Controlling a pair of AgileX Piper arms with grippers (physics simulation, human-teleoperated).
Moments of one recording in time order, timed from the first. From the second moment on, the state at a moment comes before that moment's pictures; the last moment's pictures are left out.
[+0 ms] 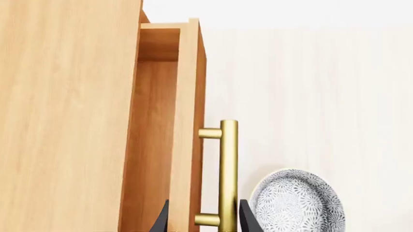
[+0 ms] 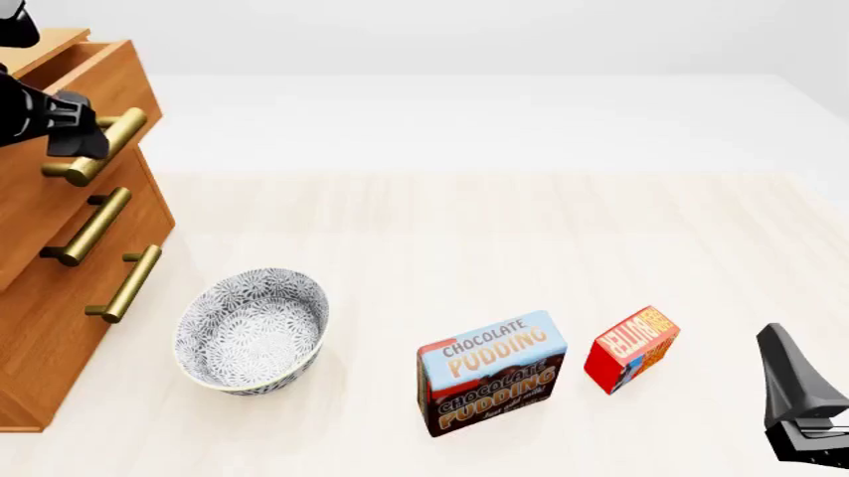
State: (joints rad) left arm 0.13 1.34 -1.36 0.96 0.12; right arm 0.00 0.01 0.00 0.00 0.00
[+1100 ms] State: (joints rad) left arm 0.02 1.27 -1.27 0.95 0.15; right arm 0.00 0.01 0.00 0.00 0.00
